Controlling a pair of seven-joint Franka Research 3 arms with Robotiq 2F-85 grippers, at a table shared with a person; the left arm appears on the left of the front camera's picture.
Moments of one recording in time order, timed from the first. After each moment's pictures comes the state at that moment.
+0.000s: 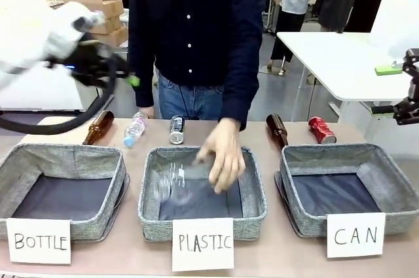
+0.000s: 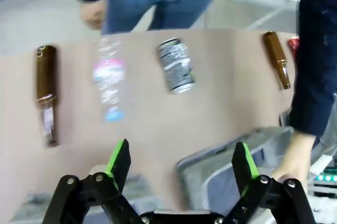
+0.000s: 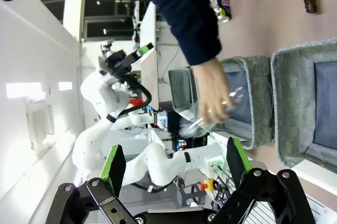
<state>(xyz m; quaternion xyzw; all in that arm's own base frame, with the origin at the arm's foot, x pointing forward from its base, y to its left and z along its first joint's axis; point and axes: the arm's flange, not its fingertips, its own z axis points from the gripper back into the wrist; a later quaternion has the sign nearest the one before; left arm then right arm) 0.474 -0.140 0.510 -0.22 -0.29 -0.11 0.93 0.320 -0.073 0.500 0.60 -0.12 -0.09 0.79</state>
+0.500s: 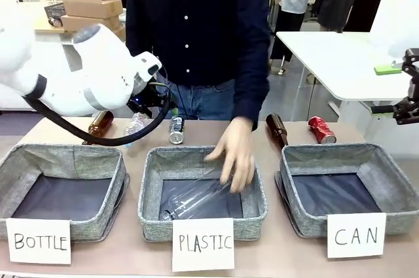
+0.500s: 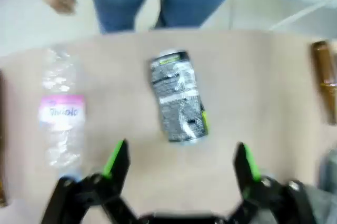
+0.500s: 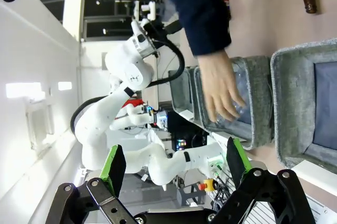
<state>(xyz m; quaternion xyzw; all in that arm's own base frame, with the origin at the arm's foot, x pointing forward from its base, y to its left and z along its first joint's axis) 0.564 -0.229 0.390 -0.16 -0.26 -0.09 0.95 0.320 -0.073 0.500 0.60 -0.12 -0.09 0.79</state>
